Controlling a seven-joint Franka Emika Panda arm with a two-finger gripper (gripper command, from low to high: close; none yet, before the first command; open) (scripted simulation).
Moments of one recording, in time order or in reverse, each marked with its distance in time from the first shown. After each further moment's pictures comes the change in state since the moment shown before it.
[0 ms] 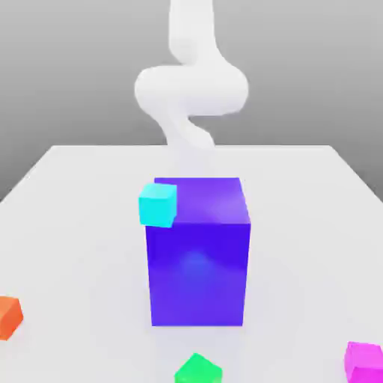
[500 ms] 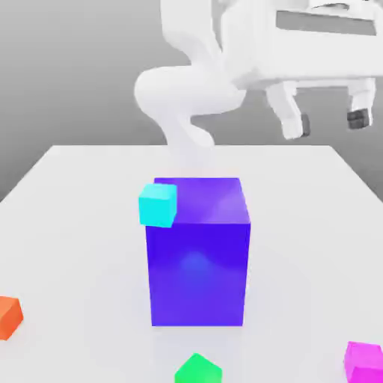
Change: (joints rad) arm 0.243 0.551 -0.009 0.038 0.107 0.140 -0.485
